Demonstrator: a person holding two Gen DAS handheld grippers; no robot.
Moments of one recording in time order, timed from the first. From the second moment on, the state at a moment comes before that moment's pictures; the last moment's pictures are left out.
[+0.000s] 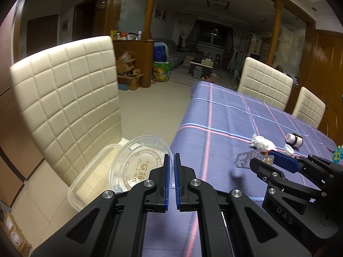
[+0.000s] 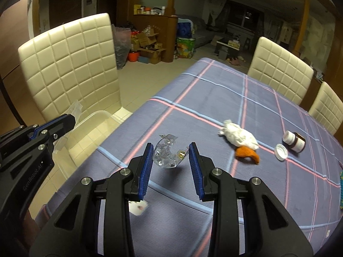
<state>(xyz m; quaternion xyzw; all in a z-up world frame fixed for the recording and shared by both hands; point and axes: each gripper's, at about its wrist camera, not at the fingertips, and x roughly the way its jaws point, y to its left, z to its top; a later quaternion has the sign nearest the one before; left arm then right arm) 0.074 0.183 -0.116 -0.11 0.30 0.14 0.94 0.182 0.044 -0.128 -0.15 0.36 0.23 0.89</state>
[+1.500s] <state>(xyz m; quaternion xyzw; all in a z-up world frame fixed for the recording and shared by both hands) 0.069 0.284 -0.158 -0.18 0.34 0.21 0.90 0.181 0.164 -0.148 -0.20 0.37 0.33 0.85</state>
